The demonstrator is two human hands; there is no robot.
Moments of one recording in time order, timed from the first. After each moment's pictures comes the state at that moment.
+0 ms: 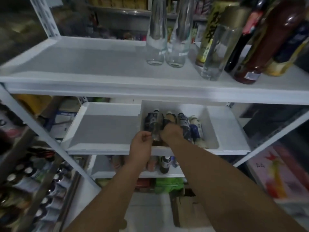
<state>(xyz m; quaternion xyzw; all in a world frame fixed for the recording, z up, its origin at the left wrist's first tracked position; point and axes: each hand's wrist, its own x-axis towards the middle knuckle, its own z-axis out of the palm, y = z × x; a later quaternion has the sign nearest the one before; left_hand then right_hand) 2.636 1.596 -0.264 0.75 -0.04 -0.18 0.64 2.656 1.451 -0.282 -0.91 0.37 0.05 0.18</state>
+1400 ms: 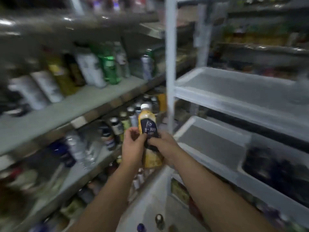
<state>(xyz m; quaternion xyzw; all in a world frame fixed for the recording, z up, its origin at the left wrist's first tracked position) 2.584 1.926 -0.155 0.66 0.13 0.21 0.71 2.617 1.820 -0.156 -0.66 -0.03 0.18 0.73</state>
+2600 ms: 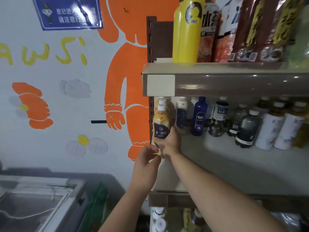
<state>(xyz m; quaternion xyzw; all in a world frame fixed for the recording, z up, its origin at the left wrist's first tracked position) 2.258 2.534 -0.091 0.65 0.31 0.48 0.50 2.399 2.592 -0.090 -0.70 -0.38 0.10 0.59</state>
